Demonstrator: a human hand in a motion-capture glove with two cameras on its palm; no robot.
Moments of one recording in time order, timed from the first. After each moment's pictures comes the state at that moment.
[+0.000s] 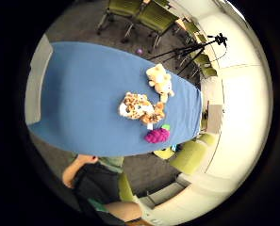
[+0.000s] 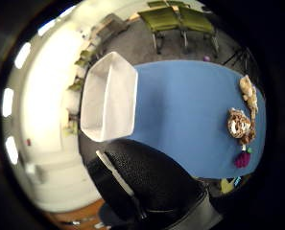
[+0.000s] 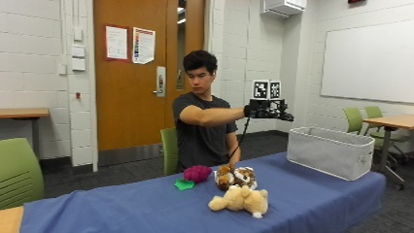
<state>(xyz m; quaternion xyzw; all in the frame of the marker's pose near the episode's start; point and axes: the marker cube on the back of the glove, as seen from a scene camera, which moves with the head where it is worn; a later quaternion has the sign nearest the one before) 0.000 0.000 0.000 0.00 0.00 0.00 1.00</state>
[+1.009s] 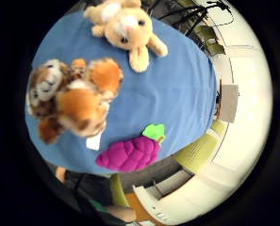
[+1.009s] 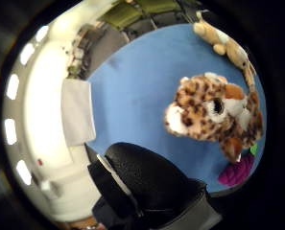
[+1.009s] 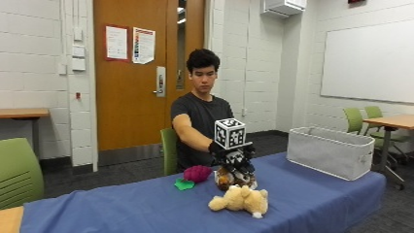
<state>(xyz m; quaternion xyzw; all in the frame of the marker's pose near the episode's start) 0.193 0.026 0.148 -0.08 -0.04 0.10 0.99</state>
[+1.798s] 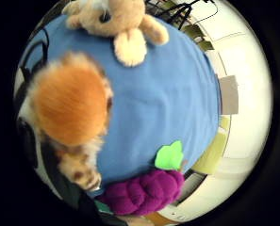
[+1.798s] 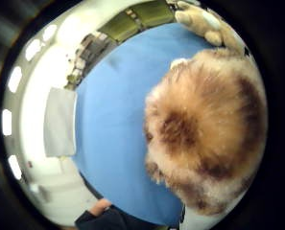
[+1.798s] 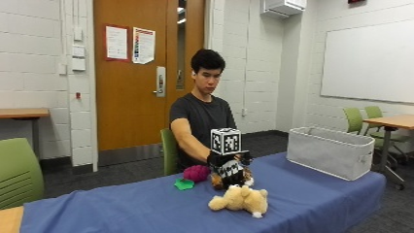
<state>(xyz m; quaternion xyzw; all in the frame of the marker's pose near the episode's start) 0.204 0.031 0.195 0.02 -0.01 0.13 0.99</state>
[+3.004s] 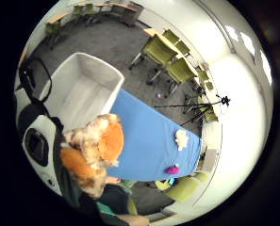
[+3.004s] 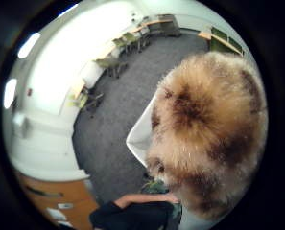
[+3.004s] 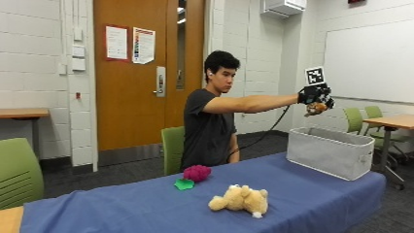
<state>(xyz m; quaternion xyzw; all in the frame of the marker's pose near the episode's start) -0.236 -0.109 -0.066 0.11 -0.03 -0.26 0.96</state>
